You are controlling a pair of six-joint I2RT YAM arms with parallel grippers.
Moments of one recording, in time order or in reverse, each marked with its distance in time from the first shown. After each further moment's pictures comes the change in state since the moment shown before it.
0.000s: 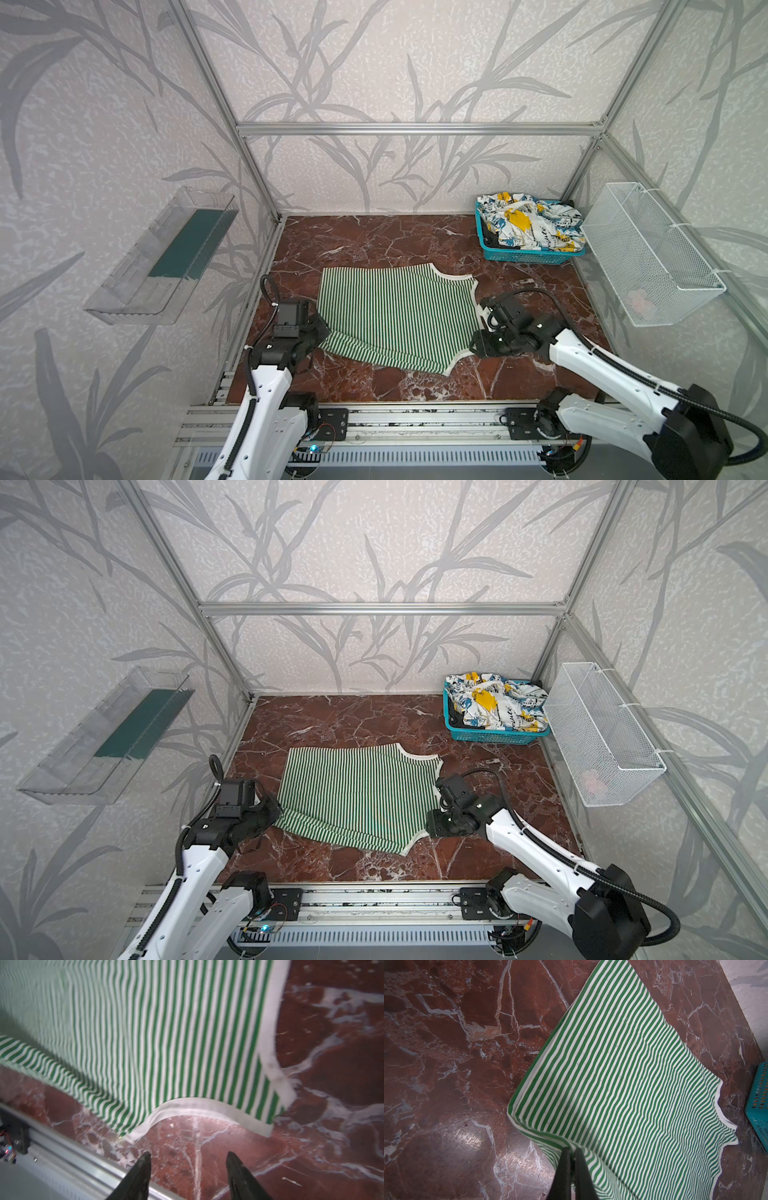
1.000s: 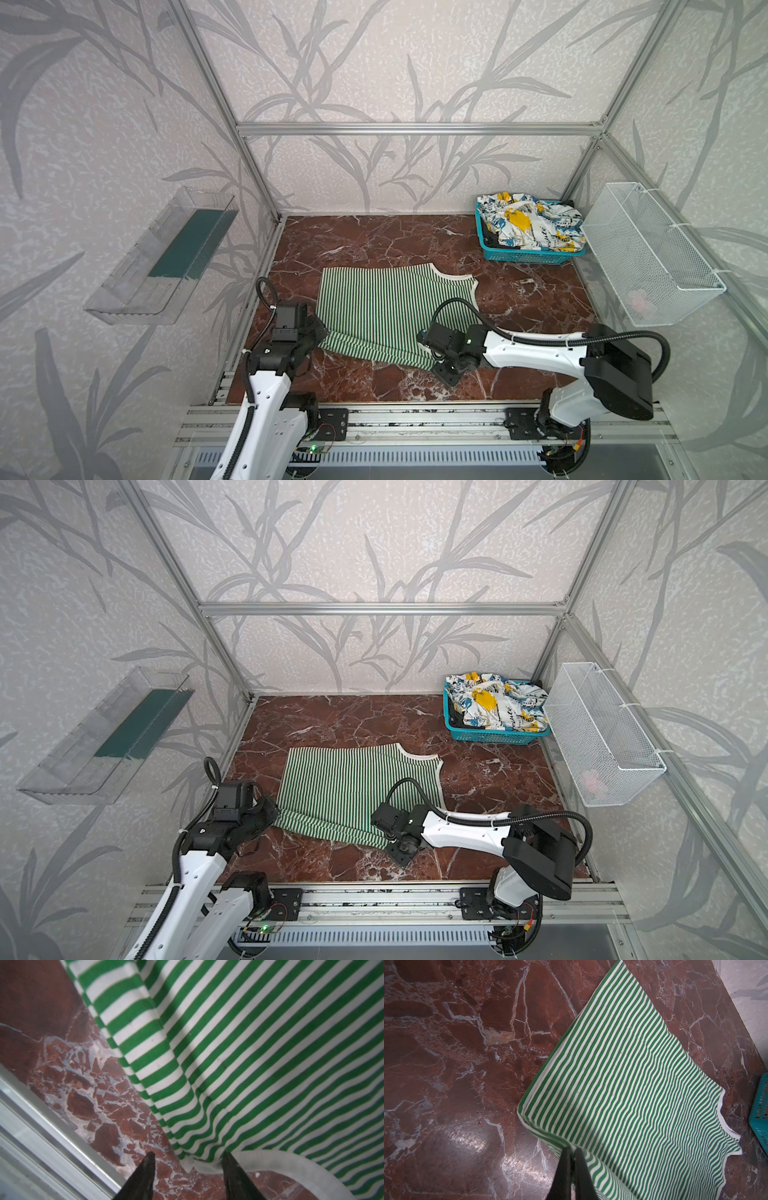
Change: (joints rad) left arm 0.000 -0.042 0.000 -0.027 -0.048 -0.019; right arm 0.425 0.505 0.180 0.104 0.170 -0.249
